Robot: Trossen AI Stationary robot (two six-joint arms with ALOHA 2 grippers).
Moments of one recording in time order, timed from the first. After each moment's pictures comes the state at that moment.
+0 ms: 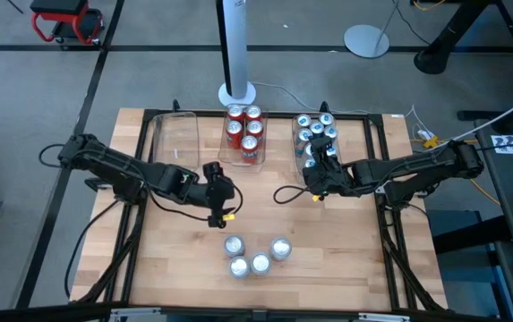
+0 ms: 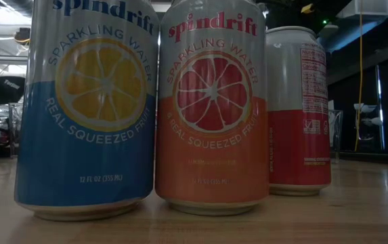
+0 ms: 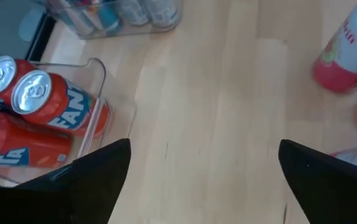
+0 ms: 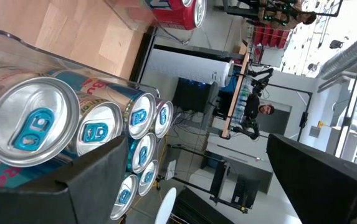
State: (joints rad) left arm -0.28 1.42 1.20 -0.74 -0.46 -0.25; right arm 0.15 1.31 0.99 -0.64 1.06 -0.78
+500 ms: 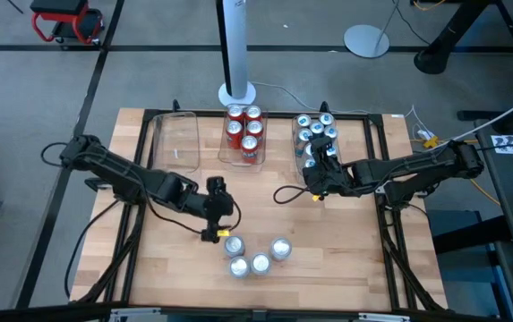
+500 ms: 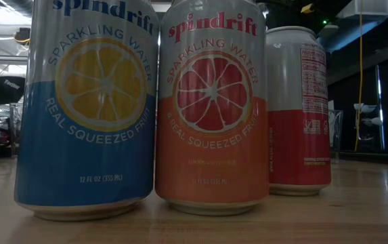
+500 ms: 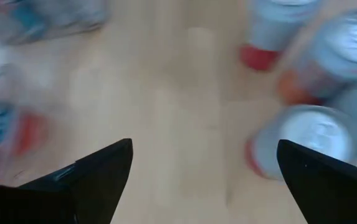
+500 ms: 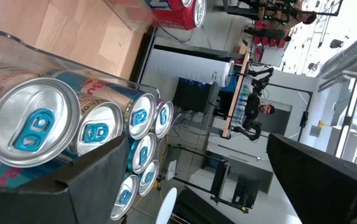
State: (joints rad) left arm -0.36 1.45 1.20 -0.72 -0.31 -0.22; right arm 0.15 1.31 0.99 -0.65 1.06 -0.77
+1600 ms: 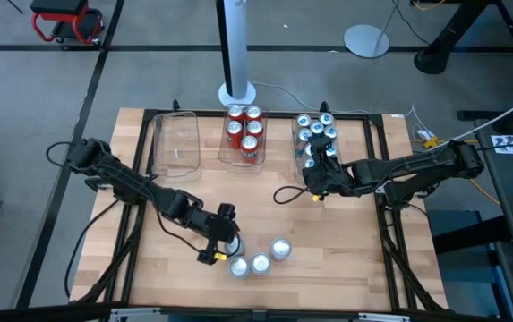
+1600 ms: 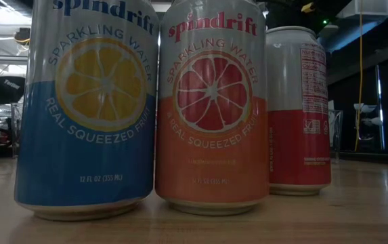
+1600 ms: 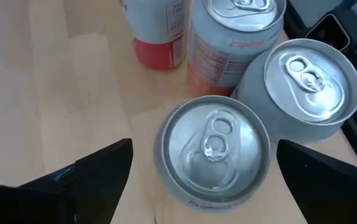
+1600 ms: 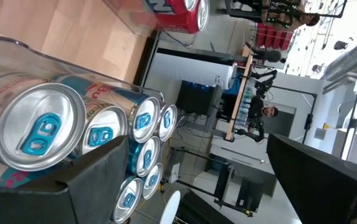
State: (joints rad) left arm -0.42 1.53 1.01 -0.33 -0.07 -0.10; right arm 0.15 1.31 0.99 -0.64 1.04 -0.76
